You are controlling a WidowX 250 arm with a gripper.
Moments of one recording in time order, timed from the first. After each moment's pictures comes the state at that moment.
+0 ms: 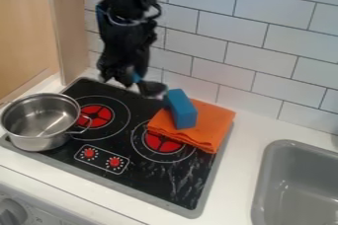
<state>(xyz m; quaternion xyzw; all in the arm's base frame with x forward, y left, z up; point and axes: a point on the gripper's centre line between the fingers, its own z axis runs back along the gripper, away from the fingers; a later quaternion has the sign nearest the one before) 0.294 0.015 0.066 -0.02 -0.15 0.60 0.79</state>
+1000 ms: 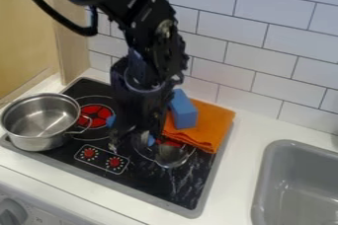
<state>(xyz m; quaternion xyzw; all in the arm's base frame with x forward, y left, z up) 0.228 -0.023 0.031 0.00 -0.12 0.60 0.79</state>
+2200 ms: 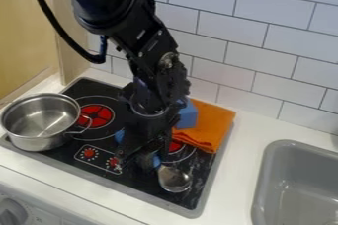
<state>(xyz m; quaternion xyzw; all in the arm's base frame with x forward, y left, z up) 0.230 -0.025 0.006 0.00 -0.10 0.59 0.80</state>
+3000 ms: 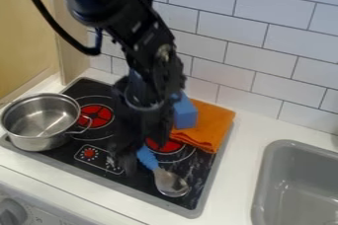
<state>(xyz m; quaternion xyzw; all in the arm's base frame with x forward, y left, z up) 0.227 -0.016 0.019 0.01 -0.11 0.60 0.80</state>
